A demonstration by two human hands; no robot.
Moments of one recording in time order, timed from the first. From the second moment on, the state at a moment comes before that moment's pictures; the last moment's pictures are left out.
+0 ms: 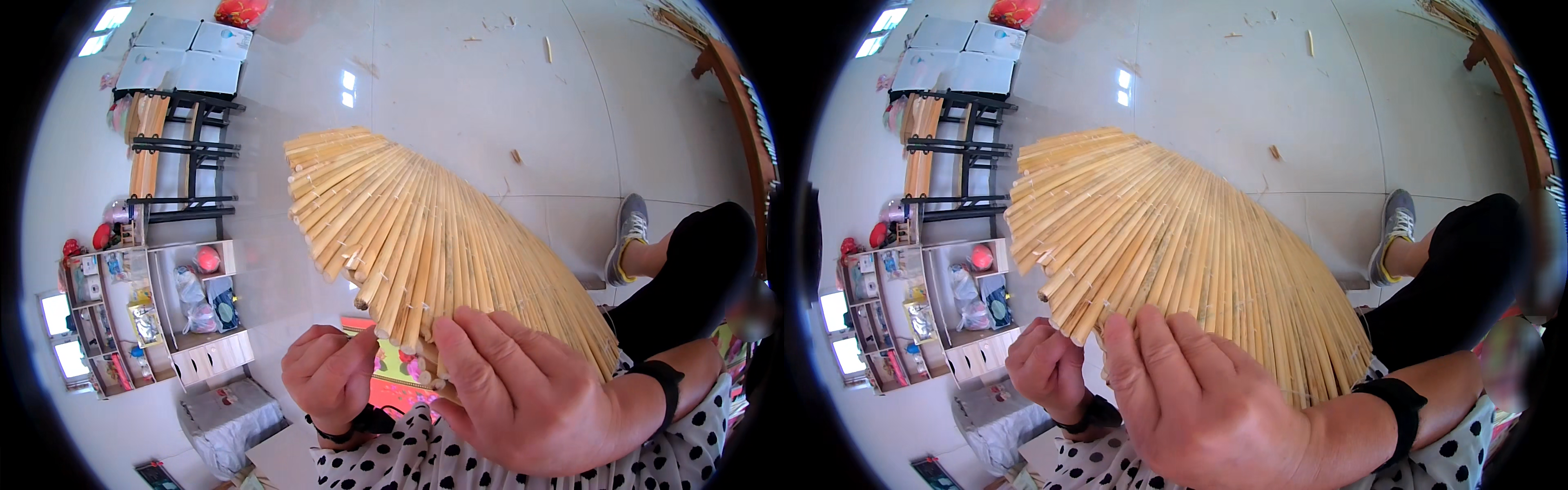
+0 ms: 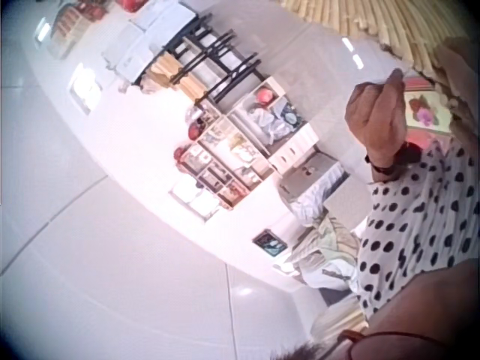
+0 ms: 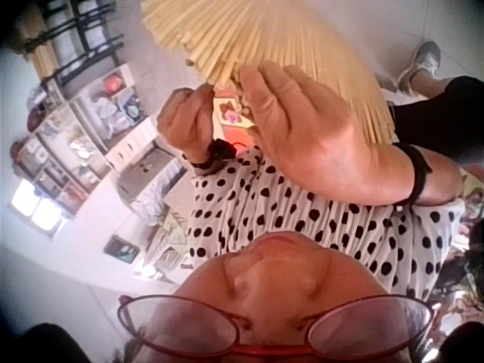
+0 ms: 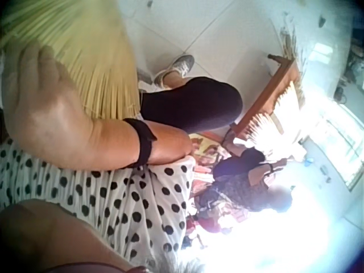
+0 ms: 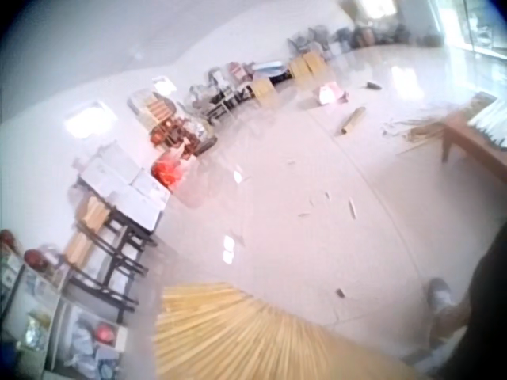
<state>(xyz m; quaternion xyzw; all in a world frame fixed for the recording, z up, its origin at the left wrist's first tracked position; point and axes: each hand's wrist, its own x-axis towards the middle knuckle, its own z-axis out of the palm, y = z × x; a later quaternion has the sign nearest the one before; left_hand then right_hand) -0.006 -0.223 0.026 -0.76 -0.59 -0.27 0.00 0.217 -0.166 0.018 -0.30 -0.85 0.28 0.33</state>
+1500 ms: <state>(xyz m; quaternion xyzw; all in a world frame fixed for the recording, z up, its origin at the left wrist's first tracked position) -0.007 -0.164 0.017 -0.82 -0.48 -0.32 0.00 0.235 -0.146 0.041 -0.50 -0.71 0.41 0.28</state>
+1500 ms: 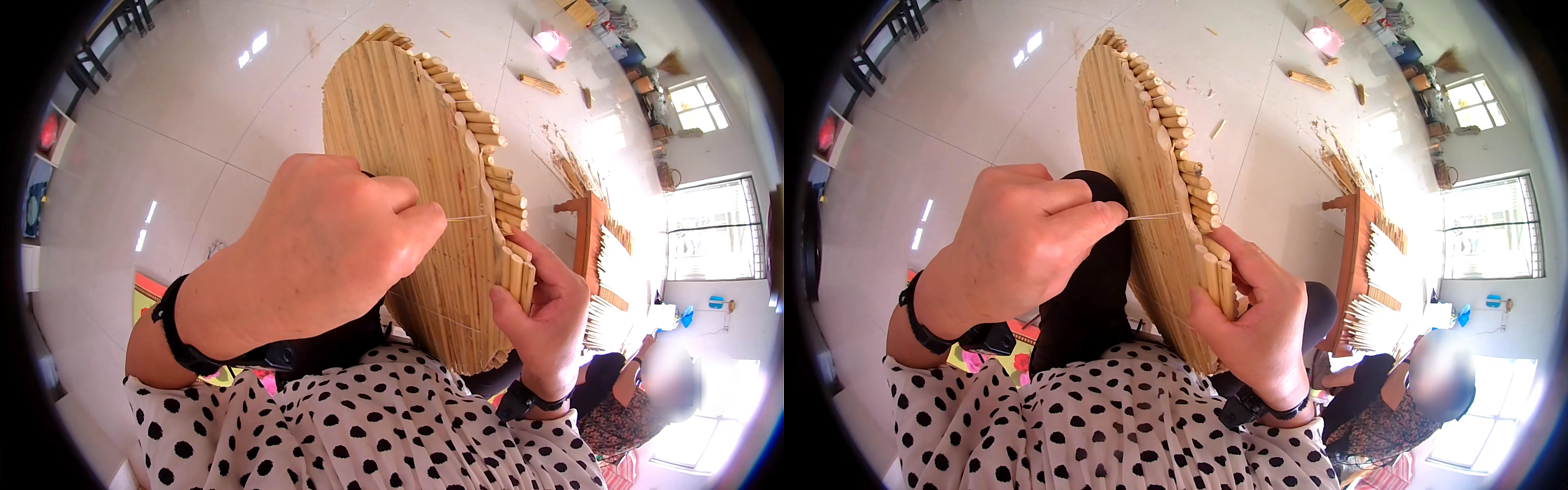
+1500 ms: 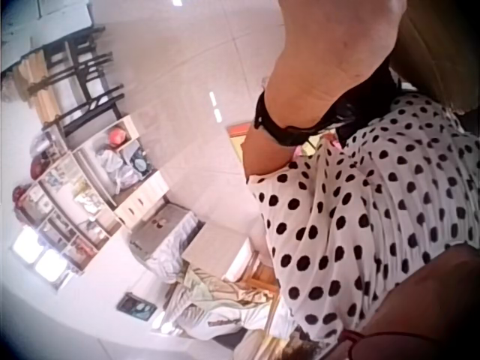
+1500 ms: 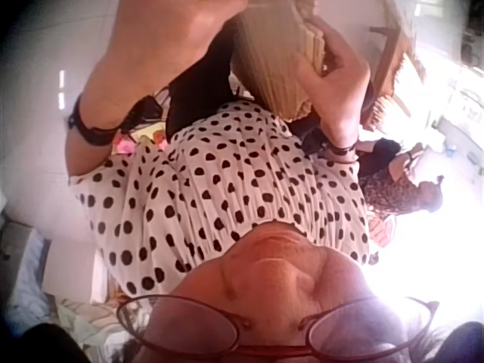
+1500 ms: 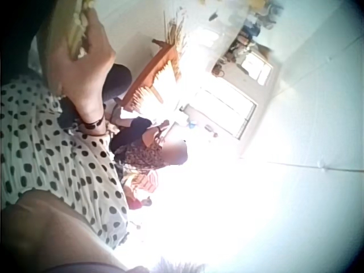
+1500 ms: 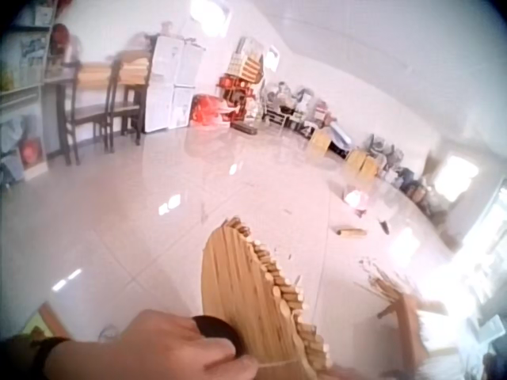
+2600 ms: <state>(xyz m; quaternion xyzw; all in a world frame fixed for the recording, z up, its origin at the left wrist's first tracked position) -0.007 -0.164 0.017 -0.83 -0.47 -0.32 0.01 0.235 -0.147 0.038 -0.50 -0.72 0.39 0.28</state>
